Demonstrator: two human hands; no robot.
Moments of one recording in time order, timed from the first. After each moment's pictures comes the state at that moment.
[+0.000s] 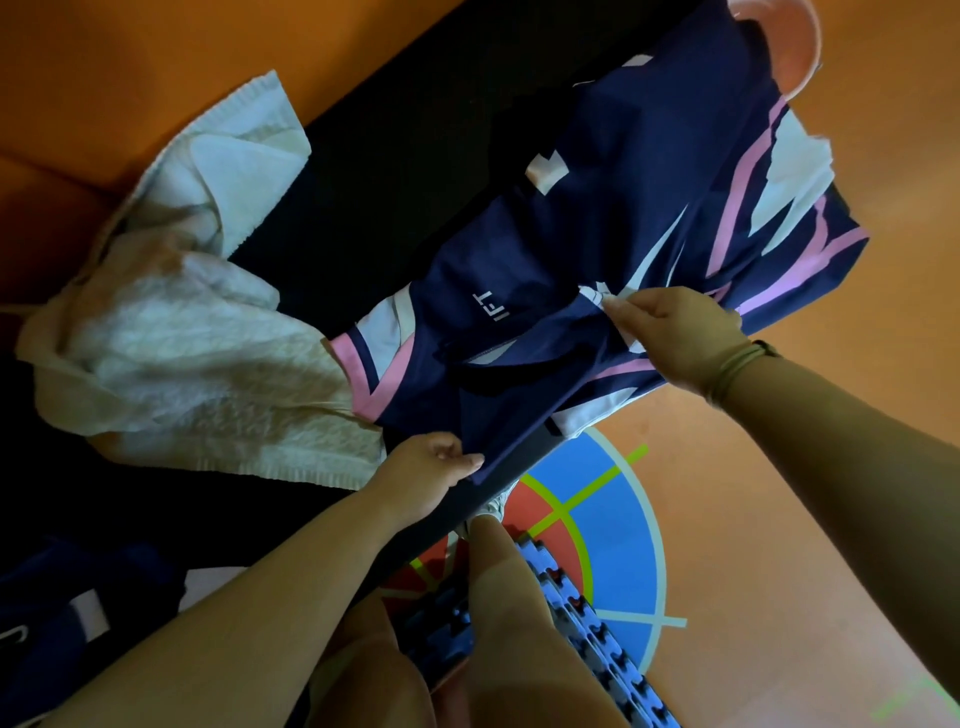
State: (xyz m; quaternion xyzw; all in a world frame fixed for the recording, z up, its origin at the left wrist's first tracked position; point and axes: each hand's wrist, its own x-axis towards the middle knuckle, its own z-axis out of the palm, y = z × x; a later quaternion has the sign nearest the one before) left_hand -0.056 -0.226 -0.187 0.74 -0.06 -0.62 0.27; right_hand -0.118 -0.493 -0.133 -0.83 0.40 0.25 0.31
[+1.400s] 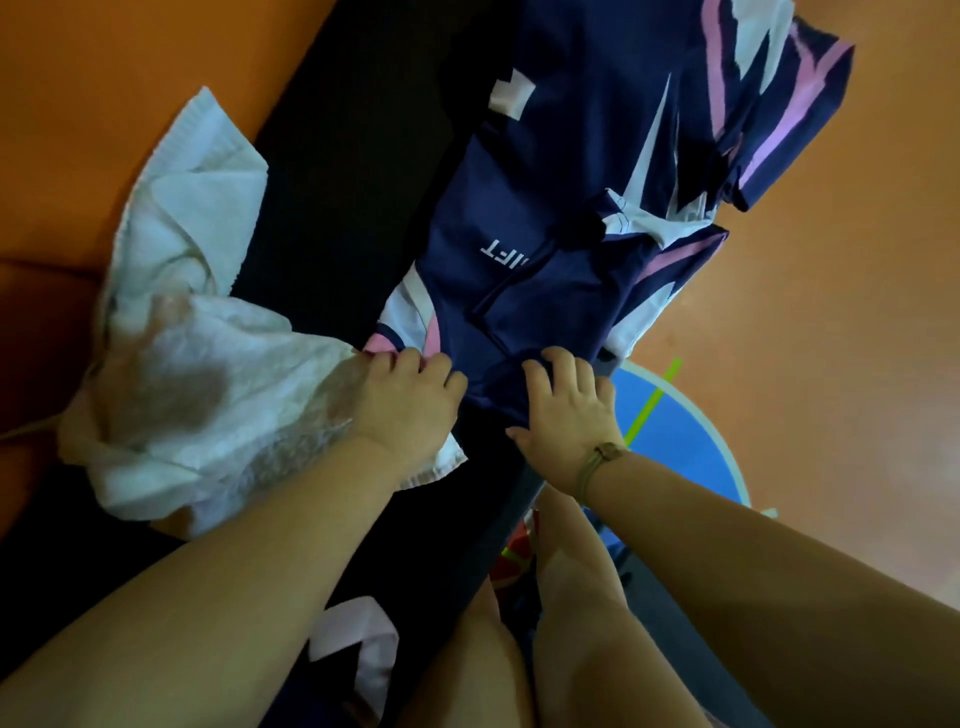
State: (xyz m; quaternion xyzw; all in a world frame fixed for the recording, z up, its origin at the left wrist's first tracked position) left_hand 0.032 -0.202 -0.207 0.67 -0.73 -0.12 -0.06; right_hand -0.131 -0.283 -0.185 -0.86 0.41 0.26 0.19
